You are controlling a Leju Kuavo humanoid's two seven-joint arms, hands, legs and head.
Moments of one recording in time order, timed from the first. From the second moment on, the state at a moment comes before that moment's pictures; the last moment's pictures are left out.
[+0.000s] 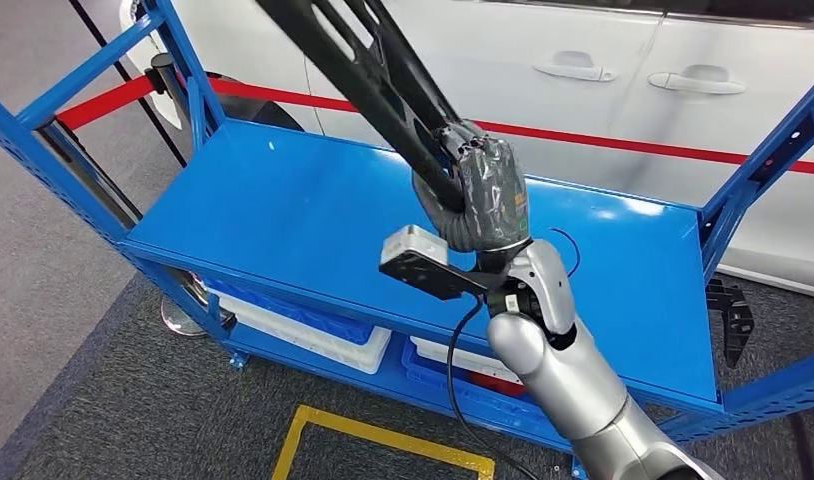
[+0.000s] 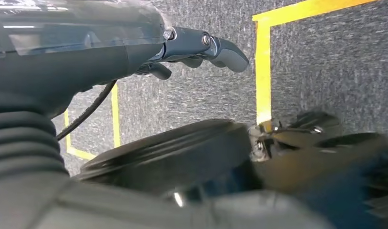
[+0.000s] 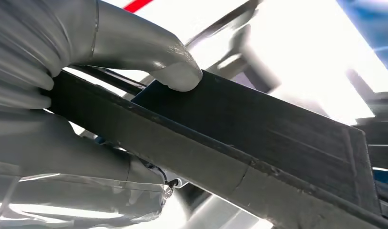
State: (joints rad) left arm -0.09 -0.20 1.07 -0.21 -1.32 0.23 0.02; right arm -0.57 -0.02 0.55 -1.59 0.87 -0.39 -0.14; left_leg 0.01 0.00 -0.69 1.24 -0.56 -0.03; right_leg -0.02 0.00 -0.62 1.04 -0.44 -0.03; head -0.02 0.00
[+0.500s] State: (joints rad) left arm -0.10 -0.20 1.07 -0.21 -1.32 0.30 0.08; right arm -0.39 0.00 0.43 -1.63 -0.10 0.17 -0.45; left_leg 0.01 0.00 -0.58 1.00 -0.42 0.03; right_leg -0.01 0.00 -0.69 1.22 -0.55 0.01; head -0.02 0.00
